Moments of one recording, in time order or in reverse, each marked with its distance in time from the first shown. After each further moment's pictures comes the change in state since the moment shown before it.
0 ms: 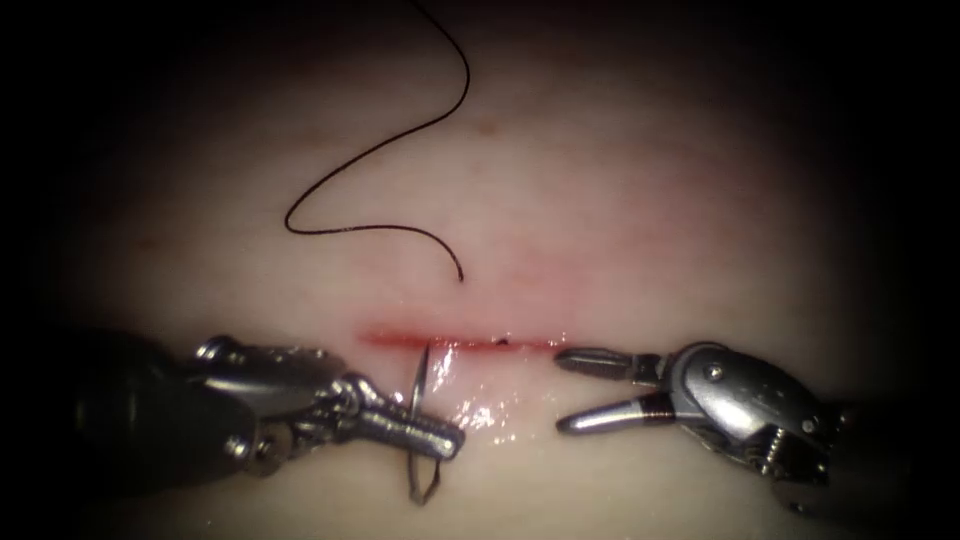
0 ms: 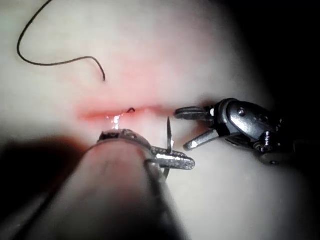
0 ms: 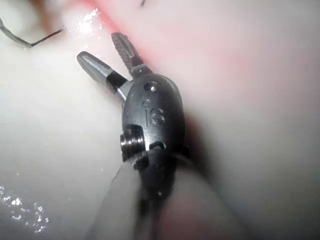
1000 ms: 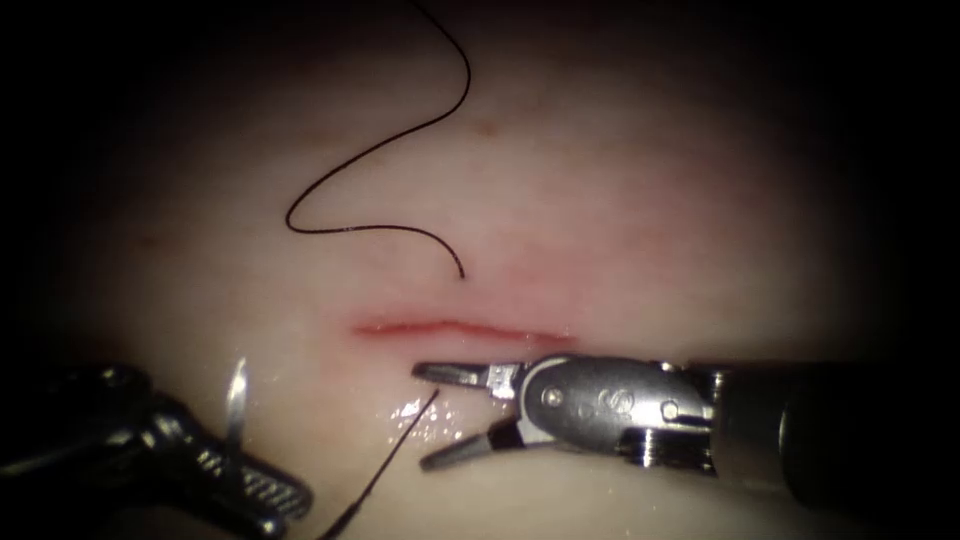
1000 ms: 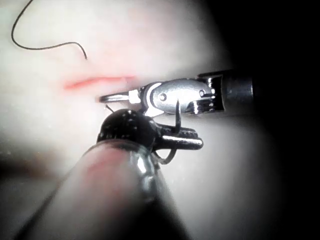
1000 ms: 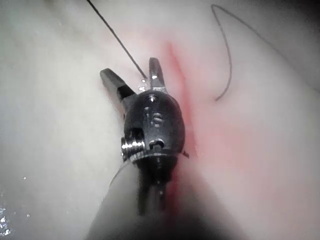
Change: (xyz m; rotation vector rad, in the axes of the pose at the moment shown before) right arm 0.000 -0.002 0.009 0.006 -0.246 -0.225; left arm 0.001 0.016 -0.002 -0.106 0.031 0.342
